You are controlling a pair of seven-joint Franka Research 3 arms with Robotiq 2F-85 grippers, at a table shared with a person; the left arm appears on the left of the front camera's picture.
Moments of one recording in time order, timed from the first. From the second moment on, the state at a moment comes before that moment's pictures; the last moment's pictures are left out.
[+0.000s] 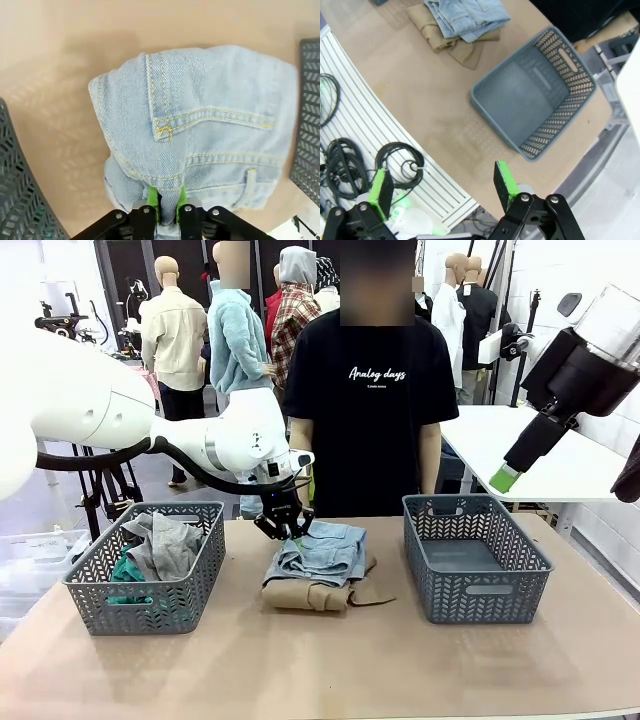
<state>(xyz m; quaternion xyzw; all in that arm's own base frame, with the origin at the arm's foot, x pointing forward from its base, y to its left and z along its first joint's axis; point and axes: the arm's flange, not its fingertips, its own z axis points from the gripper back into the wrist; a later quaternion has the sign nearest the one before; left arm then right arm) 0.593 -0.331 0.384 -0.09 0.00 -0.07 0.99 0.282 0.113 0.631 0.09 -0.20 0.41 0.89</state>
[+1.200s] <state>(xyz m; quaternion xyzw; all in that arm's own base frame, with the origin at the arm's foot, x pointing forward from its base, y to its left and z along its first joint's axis) 0.540 -0.352 0.514 -0.09 -0.19 -0.14 0.97 0.282 0.113 0.631 0.09 -0.20 0.41 0.89</state>
